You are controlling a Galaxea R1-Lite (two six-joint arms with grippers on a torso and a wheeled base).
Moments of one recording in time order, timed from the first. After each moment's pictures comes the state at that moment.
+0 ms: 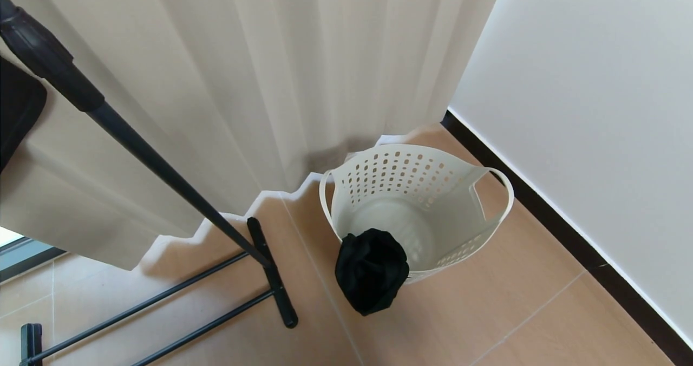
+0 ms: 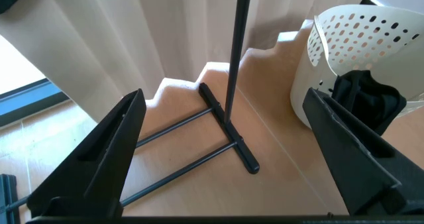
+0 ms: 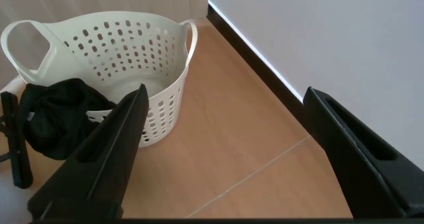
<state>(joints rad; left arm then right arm) 0.01 0.00 0.00 -0.09 0.00 0.02 0.01 0.01 0.00 -0.11 -0.09 0.01</state>
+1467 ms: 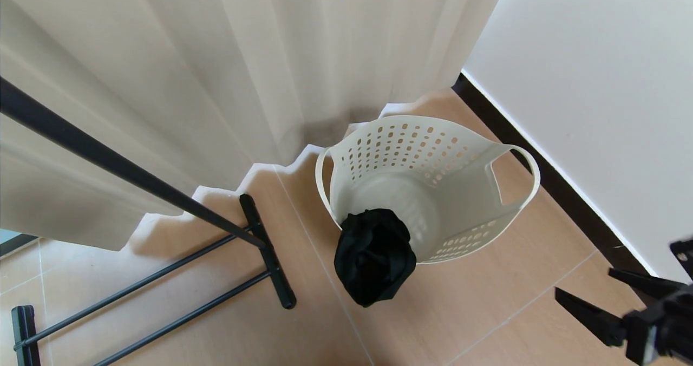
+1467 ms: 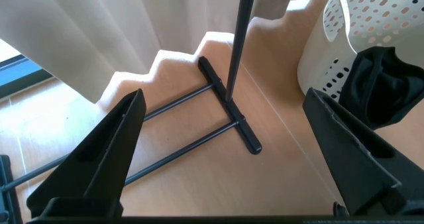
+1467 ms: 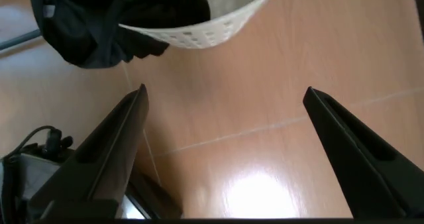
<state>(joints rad) 0.01 0.00 0.00 -0.09 0.00 0.02 0.23 1.11 -0.24 -0.47 0.02 0.00</state>
